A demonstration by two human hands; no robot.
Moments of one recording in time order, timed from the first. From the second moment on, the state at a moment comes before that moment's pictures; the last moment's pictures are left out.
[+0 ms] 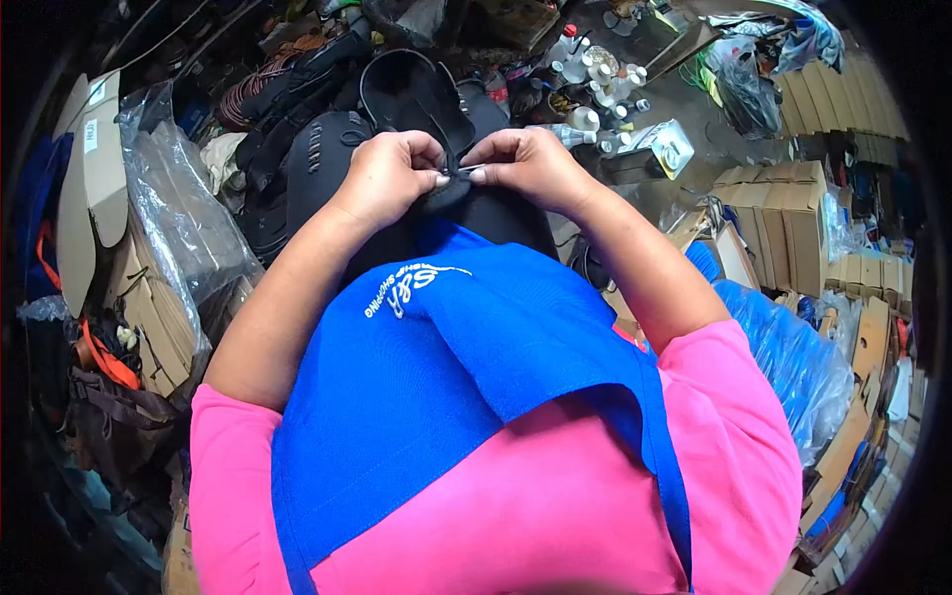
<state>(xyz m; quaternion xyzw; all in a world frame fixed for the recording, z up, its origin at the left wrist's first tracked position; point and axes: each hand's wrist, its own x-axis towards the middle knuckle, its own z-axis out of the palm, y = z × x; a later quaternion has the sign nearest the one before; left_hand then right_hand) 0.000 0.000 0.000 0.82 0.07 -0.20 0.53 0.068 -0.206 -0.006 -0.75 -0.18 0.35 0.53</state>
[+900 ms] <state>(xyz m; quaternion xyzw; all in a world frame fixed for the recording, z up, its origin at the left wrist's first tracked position) -0.017 0.002 0.009 0.94 -0.14 -0.08 0.30 0.074 -0.250 0.018 -0.78 -0.31 0.27 0.48</state>
